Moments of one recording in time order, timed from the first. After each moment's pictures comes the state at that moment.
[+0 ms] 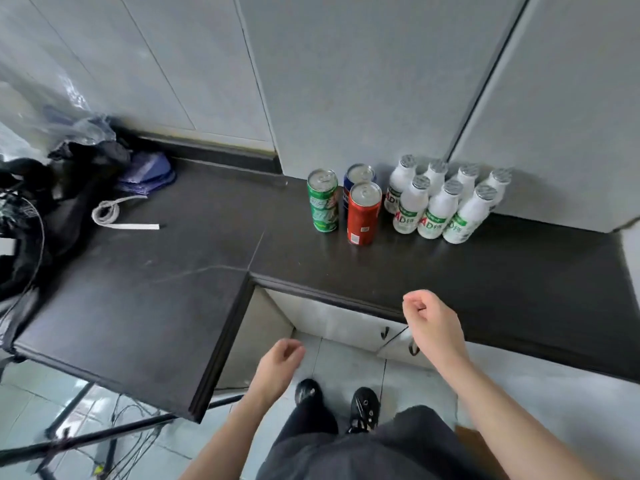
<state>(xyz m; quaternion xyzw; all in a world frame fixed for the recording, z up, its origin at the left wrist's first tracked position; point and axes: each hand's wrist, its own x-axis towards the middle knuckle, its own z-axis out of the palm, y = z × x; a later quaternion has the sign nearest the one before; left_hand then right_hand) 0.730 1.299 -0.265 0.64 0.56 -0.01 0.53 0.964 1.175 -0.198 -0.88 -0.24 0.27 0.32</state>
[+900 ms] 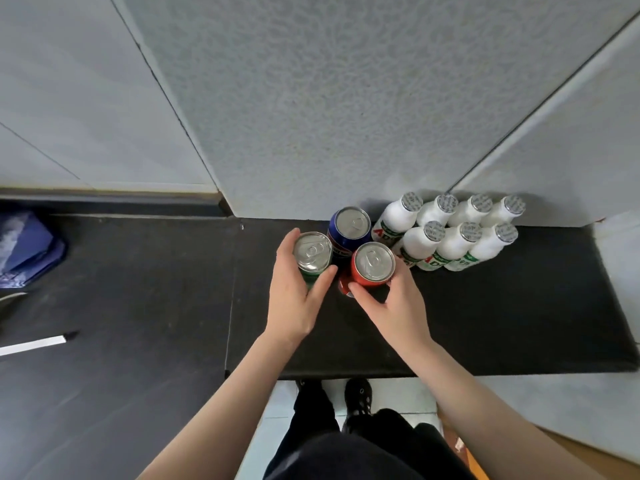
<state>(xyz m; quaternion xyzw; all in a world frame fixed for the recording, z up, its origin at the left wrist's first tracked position) 0.911 1.482 -0.220 0.76 0.31 0.21 0.53 1.001 1.344 -0.197 -0.88 -0.26 0.09 0.40</state>
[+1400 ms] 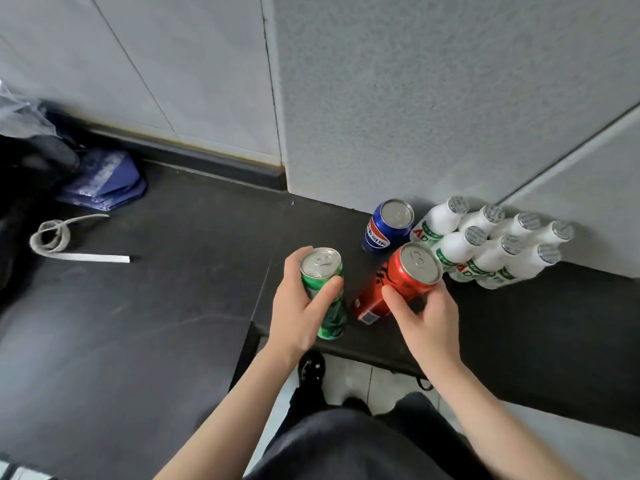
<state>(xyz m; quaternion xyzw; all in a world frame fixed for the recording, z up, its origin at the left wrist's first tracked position) 0.841 1.451 -0.194 0.69 0.39 0.25 0.56 0.971 1.323 -0.172 -0.82 -0.30 0.13 0.46</state>
